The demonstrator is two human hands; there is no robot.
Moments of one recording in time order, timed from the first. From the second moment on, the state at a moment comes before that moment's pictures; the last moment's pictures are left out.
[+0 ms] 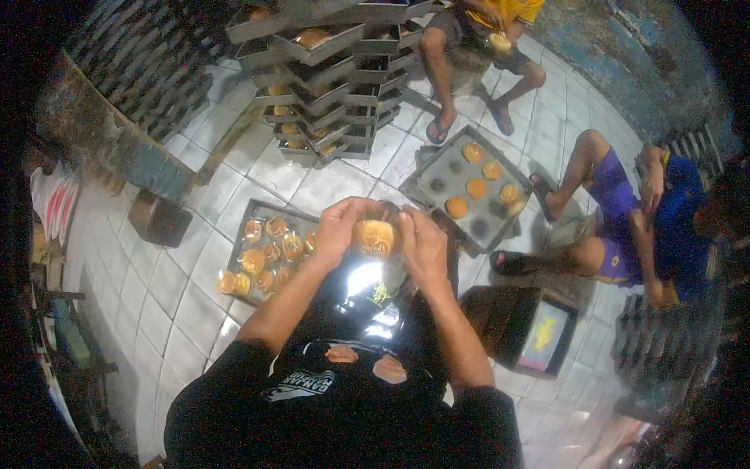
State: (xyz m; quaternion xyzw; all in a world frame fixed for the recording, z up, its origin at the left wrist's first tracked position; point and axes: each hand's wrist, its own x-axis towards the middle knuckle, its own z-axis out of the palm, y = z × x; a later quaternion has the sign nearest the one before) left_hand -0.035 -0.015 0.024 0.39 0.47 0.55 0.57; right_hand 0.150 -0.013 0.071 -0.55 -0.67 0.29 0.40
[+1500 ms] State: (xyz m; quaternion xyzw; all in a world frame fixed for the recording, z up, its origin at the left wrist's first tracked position) left_hand -0.025 -0.092 0.053 0.82 0.42 0.35 0.18; right_hand 0.235 -0.090 0.038 -0.52 -0.54 0.57 0.34
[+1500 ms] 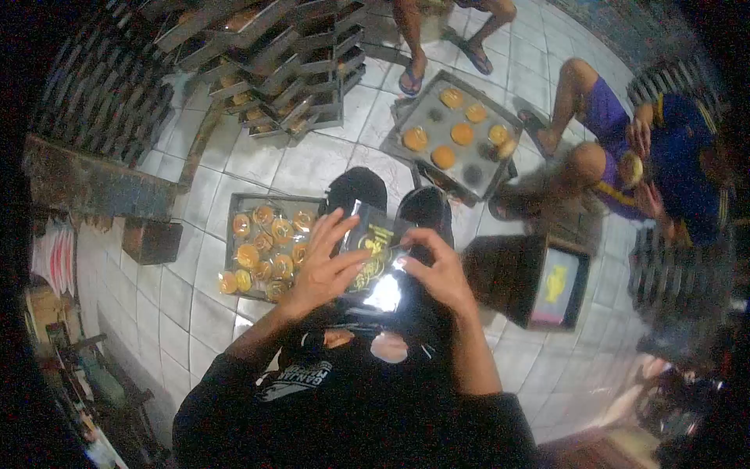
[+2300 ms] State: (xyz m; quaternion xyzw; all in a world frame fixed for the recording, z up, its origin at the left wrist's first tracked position) left_hand -0.028 -0.015 0.009 0.30 0.61 0.41 0.61; right_hand 0.473 0.085 -0.272 -0.49 -0.83 0.16 -0.21
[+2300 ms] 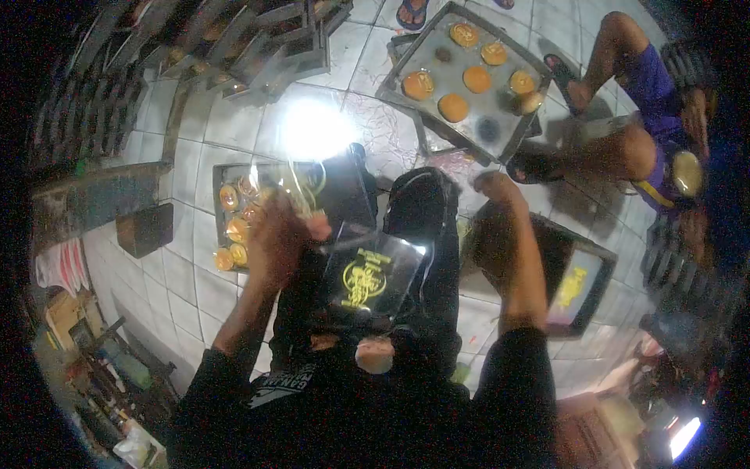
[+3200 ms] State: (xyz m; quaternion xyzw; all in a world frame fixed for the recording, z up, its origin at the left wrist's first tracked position) left_hand -0.002 0.011 0.016 0.29 0.65 0.46 0.53; right_hand 0.331 0.215 -0.198 -0.68 -0.36 0.54 0.35
